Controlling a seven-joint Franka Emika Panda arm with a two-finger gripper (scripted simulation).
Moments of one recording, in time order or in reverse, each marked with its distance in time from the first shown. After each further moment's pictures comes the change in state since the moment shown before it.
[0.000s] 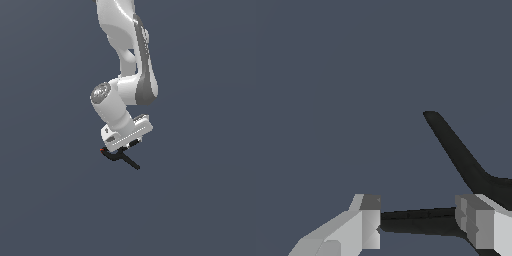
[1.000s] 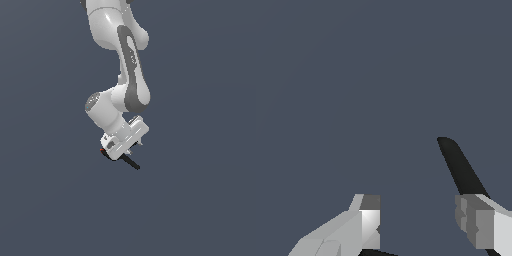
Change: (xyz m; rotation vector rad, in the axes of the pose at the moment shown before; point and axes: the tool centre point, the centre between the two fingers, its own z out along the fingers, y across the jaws) arm 0.010 0.007 0.023 0.104 0.174 -0.216
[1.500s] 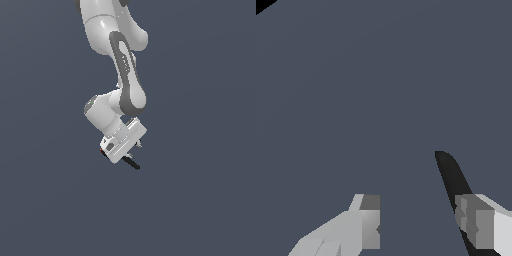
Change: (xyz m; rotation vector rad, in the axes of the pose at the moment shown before) arm 0.003 0.009 0.009 0.007 0.101 -0.112
